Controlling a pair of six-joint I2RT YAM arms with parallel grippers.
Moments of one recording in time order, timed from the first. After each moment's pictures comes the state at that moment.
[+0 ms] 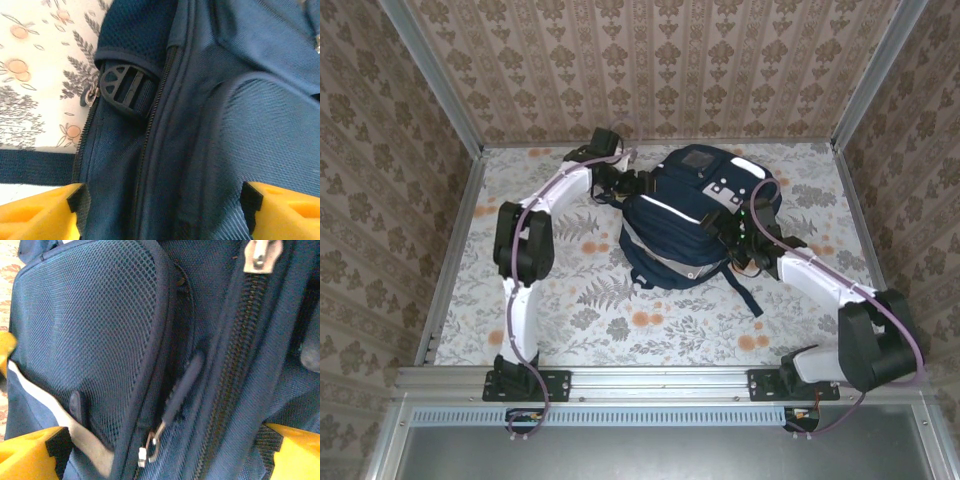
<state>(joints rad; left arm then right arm) -0.44 2.21 1.89 -0.69 0.46 -0.32 0.27 1.37 0.76 -0.18 -0.19 1.06</state>
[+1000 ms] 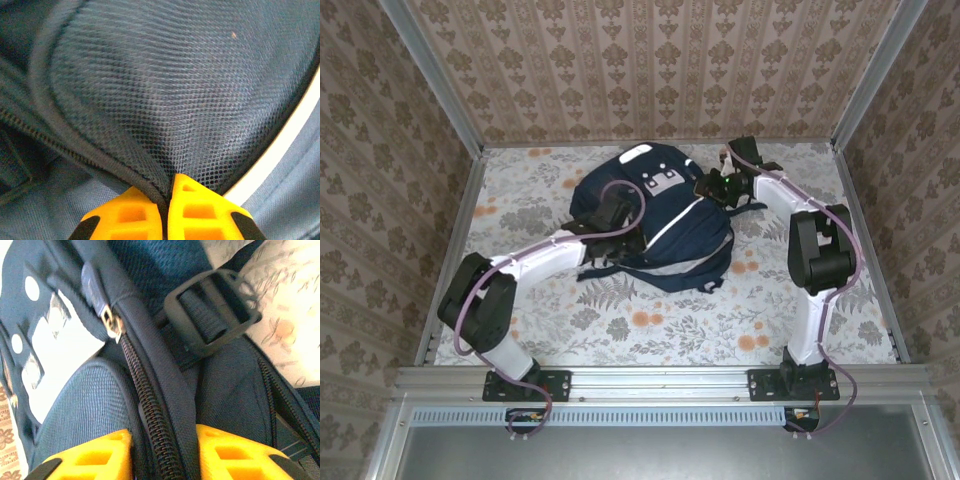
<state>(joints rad) -0.73 1.63 1.05 -0.33 0.17 -0.78 0.15 2.02 1.56 -0.50 -0.42 0.60</state>
